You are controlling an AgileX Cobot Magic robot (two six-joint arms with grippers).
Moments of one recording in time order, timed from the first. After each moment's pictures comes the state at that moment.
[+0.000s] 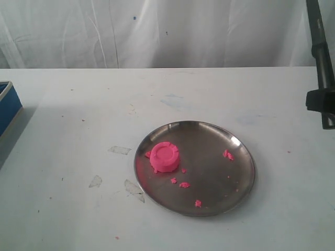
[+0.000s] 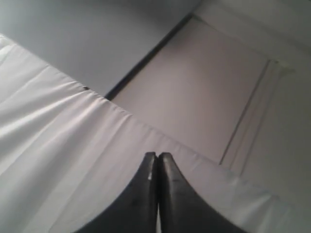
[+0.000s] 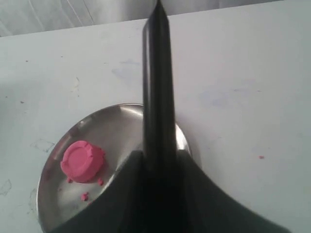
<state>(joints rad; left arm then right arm) 0.11 0.00 -0.14 -0.45 -0.80 -0.19 0.04 0.87 -0.66 0.59 0.50 -0.42</state>
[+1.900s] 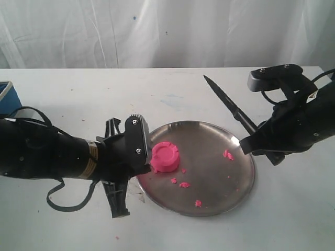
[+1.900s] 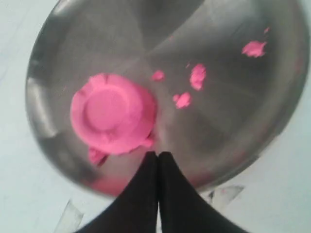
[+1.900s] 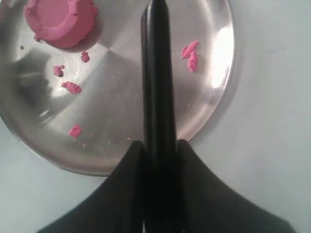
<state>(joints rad) -0.54 1.66 -0.74 1.22 -0.23 -0.41 0.24 1.39 -0.86 0.32 0.66 -0.40</state>
